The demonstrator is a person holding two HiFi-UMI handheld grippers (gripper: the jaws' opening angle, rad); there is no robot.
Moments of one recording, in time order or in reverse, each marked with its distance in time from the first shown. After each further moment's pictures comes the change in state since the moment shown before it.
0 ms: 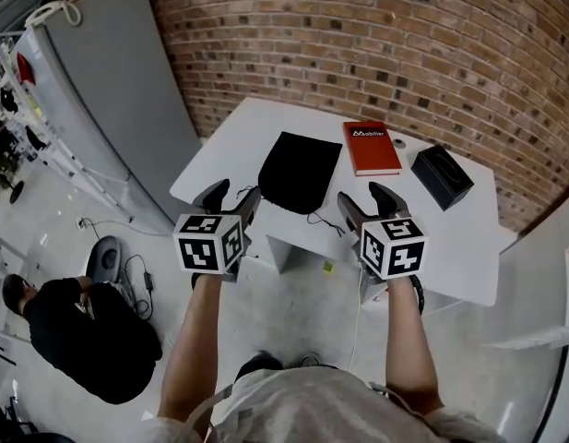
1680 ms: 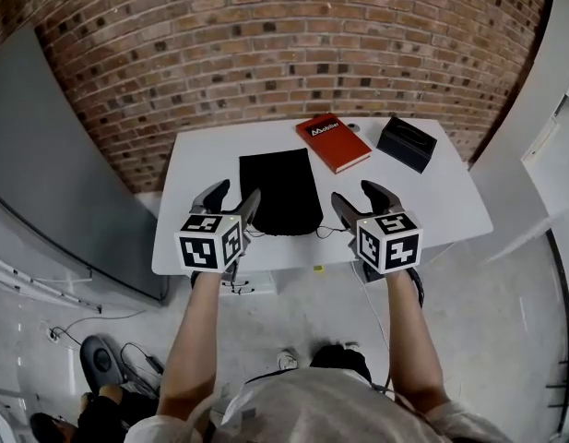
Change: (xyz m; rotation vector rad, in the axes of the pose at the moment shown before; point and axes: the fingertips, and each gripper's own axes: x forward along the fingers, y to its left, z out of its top) left arm 0.131 0.080 0.018 0.105 0.022 -0.510; right arm 0.078 0.032 0.007 0.076 0.039 -0.438
